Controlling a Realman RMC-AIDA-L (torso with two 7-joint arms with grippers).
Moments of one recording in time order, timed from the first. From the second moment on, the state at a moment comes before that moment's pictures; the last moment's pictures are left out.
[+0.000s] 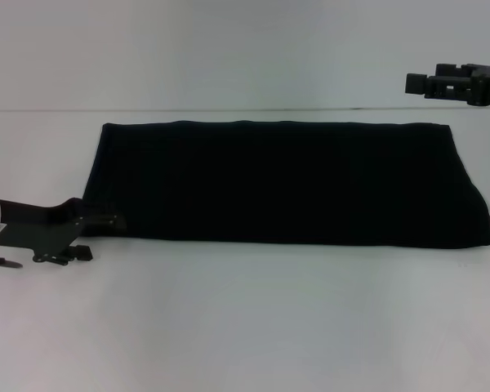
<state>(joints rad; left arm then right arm) -0.73 -1.95 0.39 0.54 2.64 1.29 -2.72 0.72 1.98 -0.50 -0.82 -2.11 -1.44 1.88</state>
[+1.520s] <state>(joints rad) -0.75 -1.95 0.39 0.51 2.66 1.19 -2.71 0.73 1.98 -0.50 -0.82 -2.09 -1.44 1.88</state>
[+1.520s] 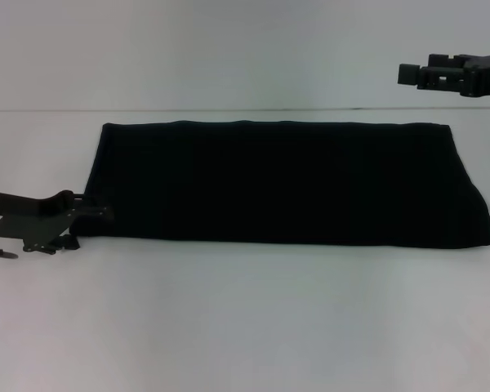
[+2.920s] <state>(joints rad) -0.77 -1.95 0.39 0.50 2.65 1.13 -2.68 0.73 1.99 -0.50 -0.82 -2.07 -1.44 1.86</state>
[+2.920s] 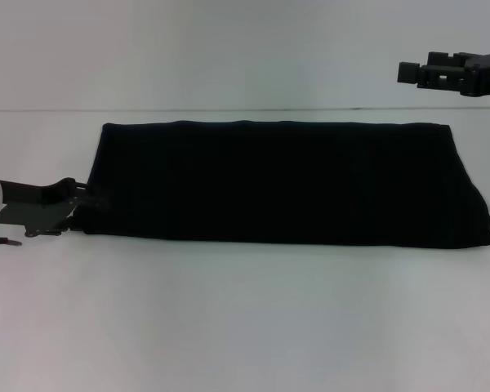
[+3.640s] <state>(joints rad) -0.76 -1.95 0.40 0.51 2.66 1.10 -2.66 0.73 1.99 -0.50 -0.81 -2.07 -1.44 1.85</state>
